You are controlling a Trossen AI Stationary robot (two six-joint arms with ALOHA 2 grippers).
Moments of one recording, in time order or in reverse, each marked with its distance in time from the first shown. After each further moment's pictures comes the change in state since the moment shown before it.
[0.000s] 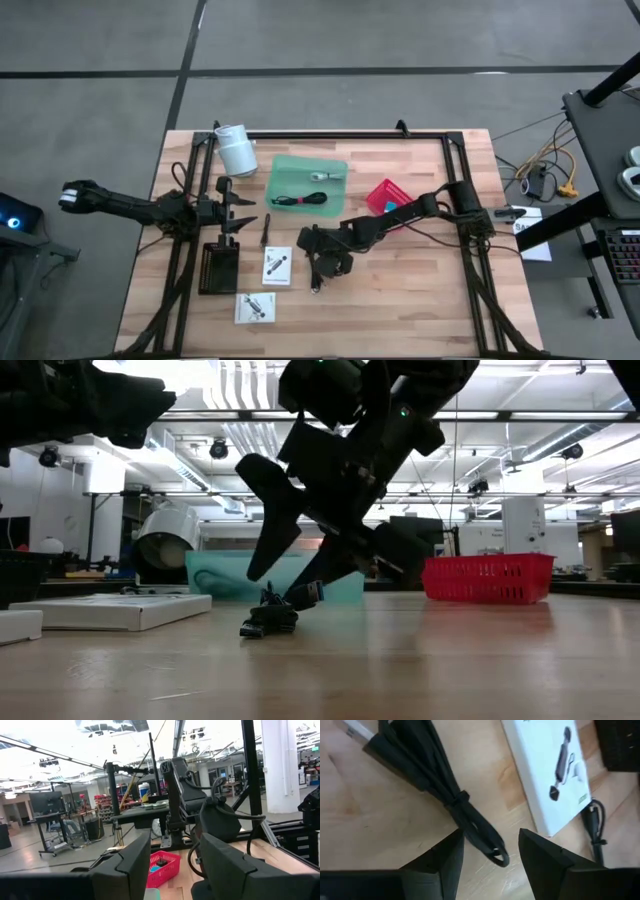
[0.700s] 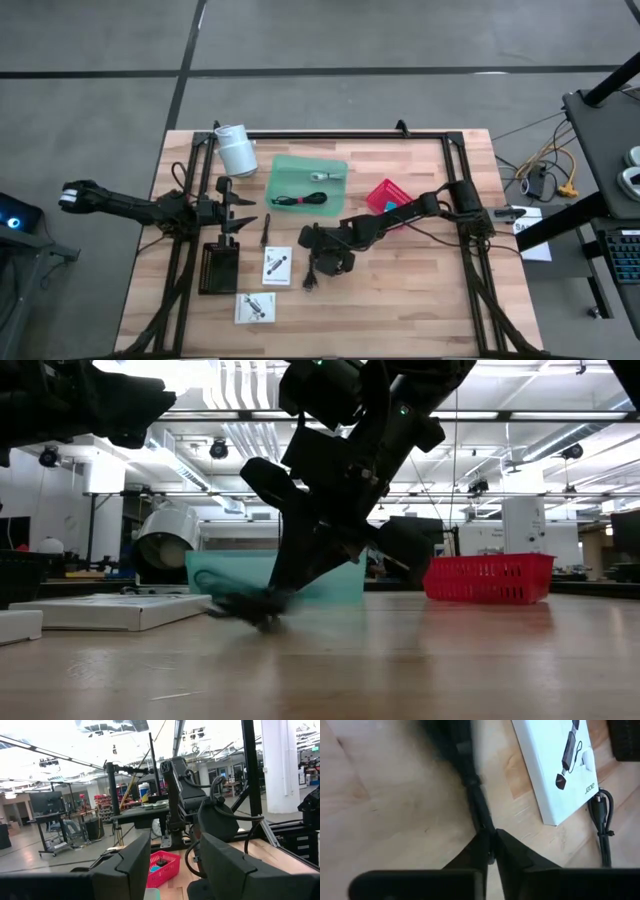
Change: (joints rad) left arm 0.000 0.000 0.000 0.000 0.000 0.000; right arm -0.001 -0.002 0.010 -0.060 0.004 0.005
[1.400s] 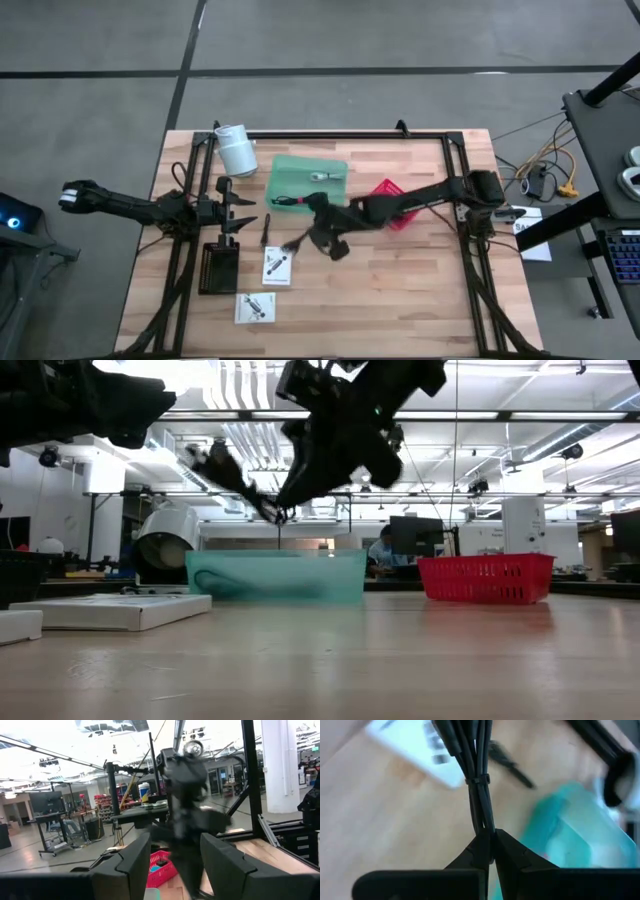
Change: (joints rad) left arm 0.000 0.000 0.000 -0.001 0.000 0.000; right arm -0.063 -0.195 0.032 -0.103 0.150 0.526
